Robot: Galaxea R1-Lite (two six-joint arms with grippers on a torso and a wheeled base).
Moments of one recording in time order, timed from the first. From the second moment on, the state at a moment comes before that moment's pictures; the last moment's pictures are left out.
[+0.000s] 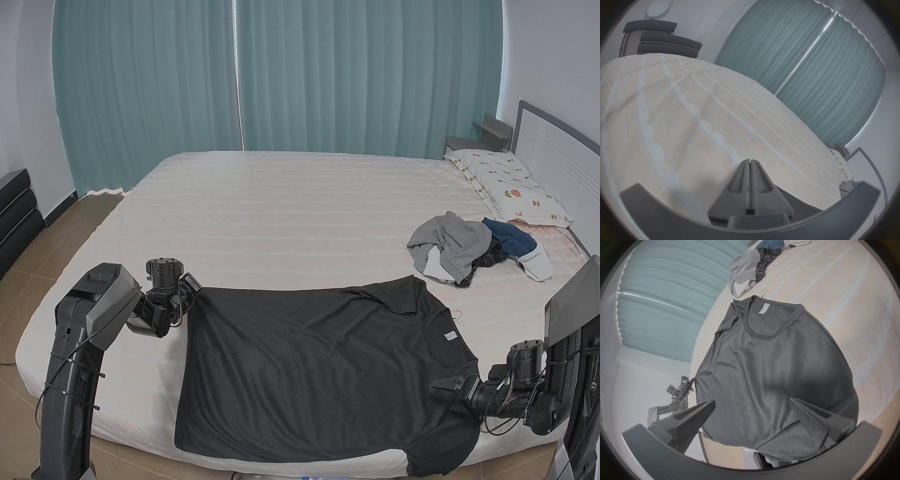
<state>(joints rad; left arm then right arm) -0.05 2.74 -1.60 -0.72 0.13 -0.73 0.13 2.29 -0.02 -1.55 0.35 0.85</state>
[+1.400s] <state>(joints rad) -0.05 2.51 -1.28 -0.77 -0.12 -0.97 0.28 2.46 -1.28 -0.61 -0.04 0.85</state>
